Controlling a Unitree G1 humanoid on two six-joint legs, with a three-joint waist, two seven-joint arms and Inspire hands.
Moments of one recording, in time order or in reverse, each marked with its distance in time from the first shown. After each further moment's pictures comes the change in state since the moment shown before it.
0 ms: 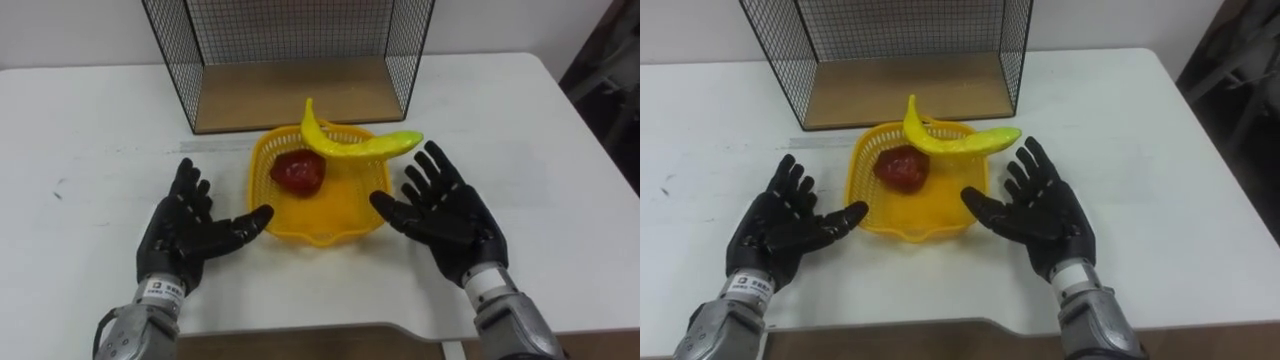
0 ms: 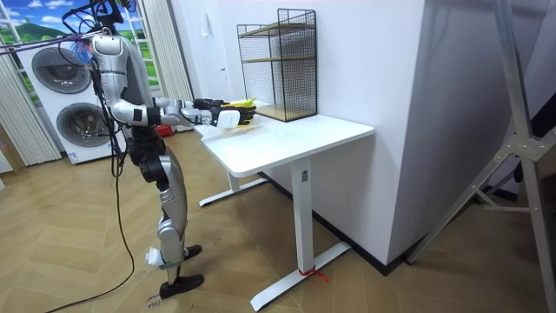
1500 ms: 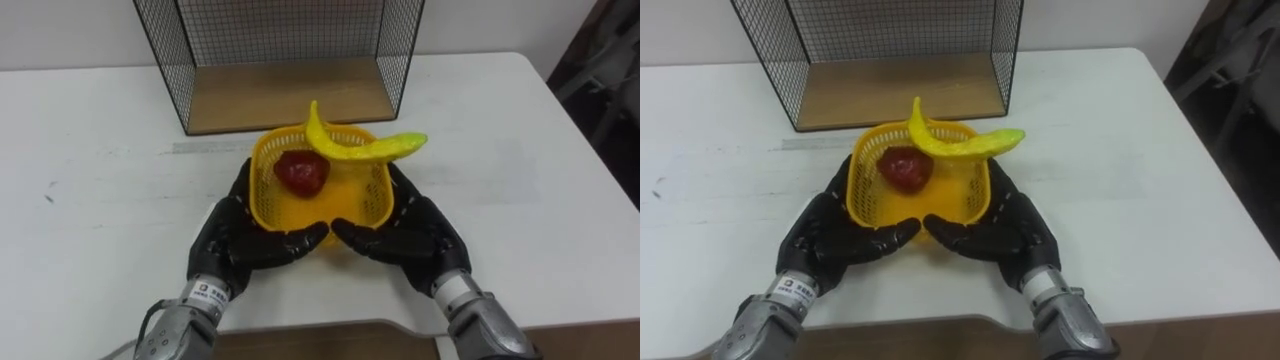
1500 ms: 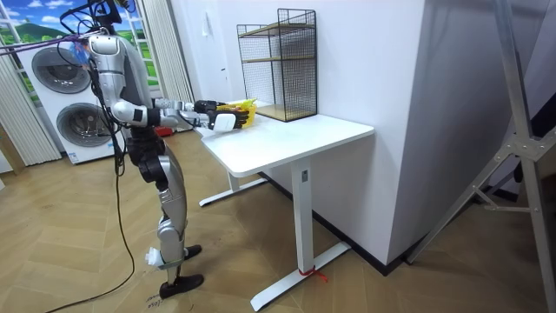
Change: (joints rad) left arm -0.013 -0.010 -0.176 0.003 -0.007 -0.014 -0.064; right arm -0.044 -0.004 0.127 0.088 -0.089 -0.031 0.053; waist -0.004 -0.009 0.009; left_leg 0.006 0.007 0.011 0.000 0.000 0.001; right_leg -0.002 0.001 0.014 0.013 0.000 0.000
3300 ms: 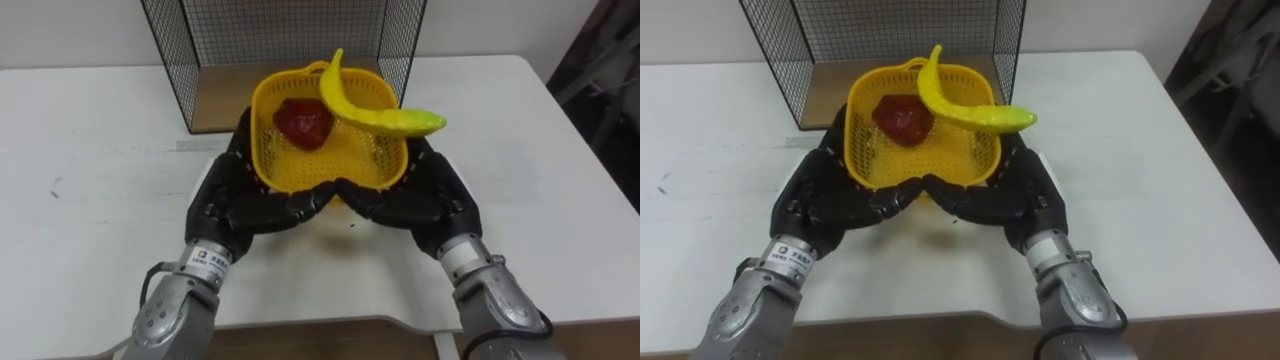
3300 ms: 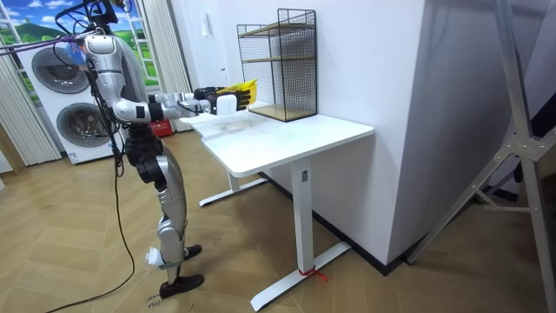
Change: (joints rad) left arm -0.068 -0.001 0.012 -0.113 0.001 -0.010 0.007; right arm -0.057 -0.003 -0.012 -0.125 -0.044 -0.023 -0.055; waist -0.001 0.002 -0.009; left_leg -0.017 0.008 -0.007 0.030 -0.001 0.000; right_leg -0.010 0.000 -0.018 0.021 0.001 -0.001
